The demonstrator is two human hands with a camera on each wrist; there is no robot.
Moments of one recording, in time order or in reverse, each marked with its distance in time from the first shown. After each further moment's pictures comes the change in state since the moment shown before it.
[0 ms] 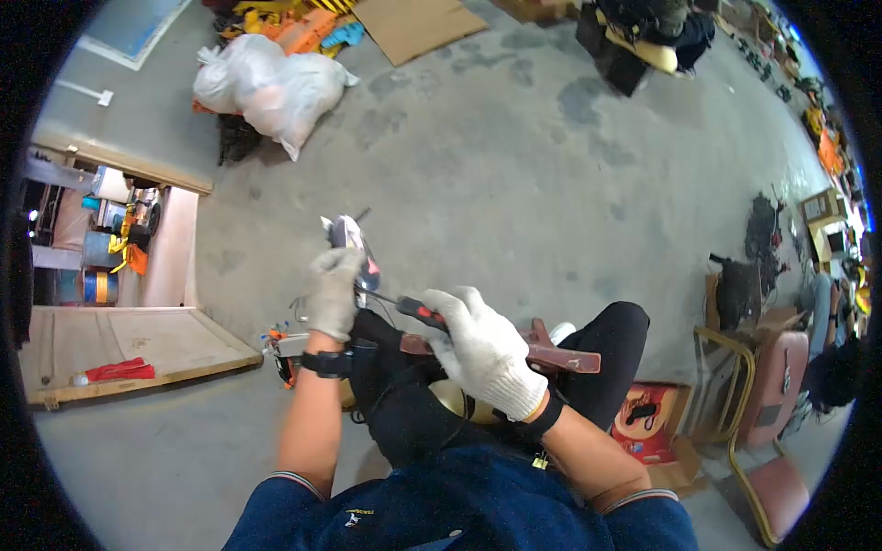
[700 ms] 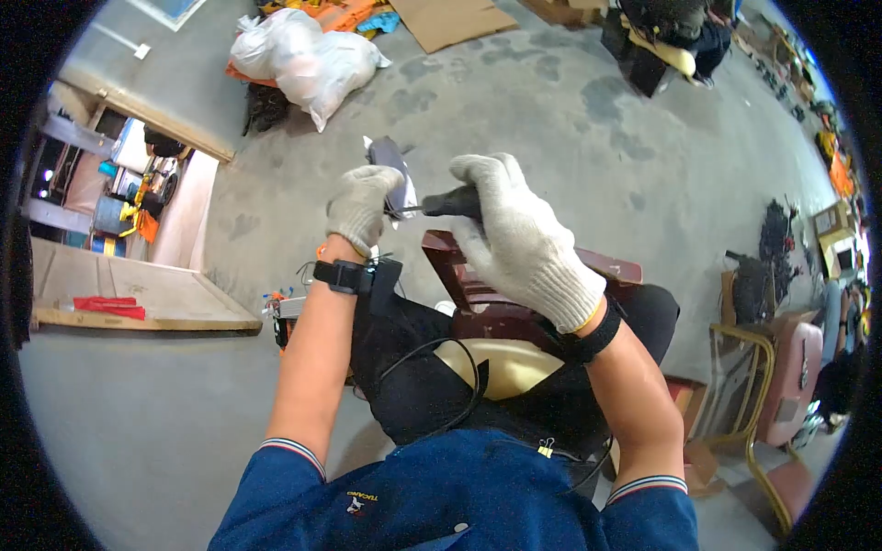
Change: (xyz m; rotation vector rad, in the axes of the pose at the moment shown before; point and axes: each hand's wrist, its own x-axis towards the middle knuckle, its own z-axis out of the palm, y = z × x) left_hand -0.006 -0.012 0.003 -0.121 -0.177 0.079; right_hand -0.003 -0.008 -0.001 -0.094 0.150 -0.284
